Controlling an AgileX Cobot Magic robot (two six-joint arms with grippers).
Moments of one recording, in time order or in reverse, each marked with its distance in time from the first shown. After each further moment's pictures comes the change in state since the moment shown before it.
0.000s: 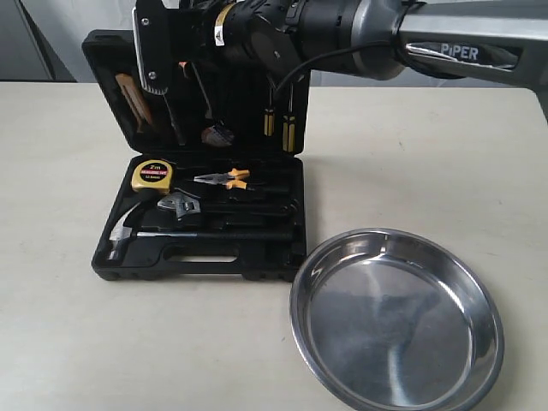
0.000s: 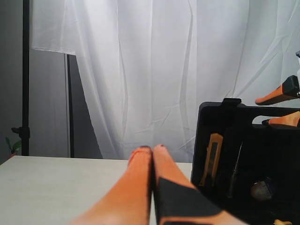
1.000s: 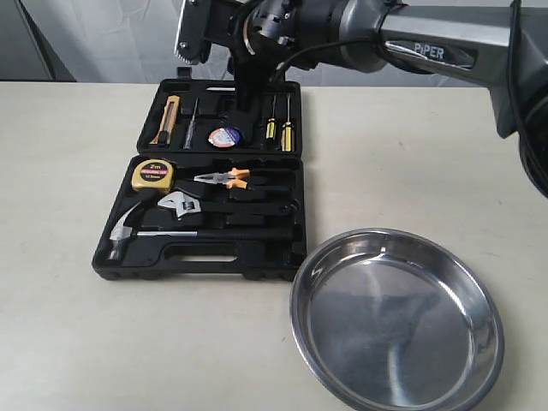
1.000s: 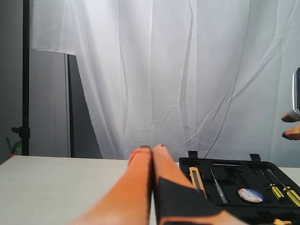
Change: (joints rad) left arm 0.000 0.000 0.000 0.000 0.000 0.000; right arm -0.045 0.108 -0.144 -0.462 0.314 0.743
